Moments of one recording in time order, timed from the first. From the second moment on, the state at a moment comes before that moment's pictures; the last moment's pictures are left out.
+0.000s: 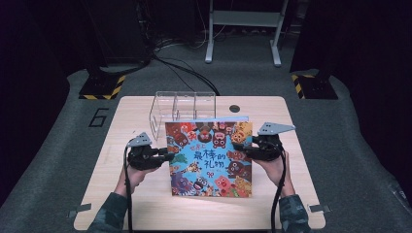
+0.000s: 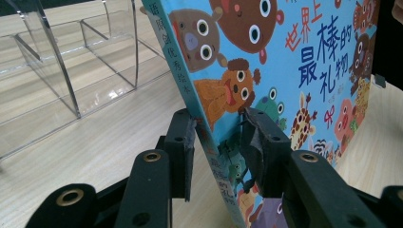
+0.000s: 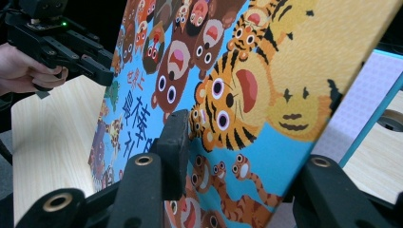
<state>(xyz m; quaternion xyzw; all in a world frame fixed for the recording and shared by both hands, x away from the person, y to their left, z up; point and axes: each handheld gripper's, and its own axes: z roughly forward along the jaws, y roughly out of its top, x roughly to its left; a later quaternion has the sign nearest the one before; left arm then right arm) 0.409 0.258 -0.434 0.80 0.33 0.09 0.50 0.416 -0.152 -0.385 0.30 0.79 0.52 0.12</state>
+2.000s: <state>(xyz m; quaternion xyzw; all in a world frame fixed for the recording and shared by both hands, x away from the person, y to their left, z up) 0.366 0.269 -0.428 0.79 0.30 0.16 0.51 0.433 -0.130 -0.391 0.27 0.80 0.52 0.16</state>
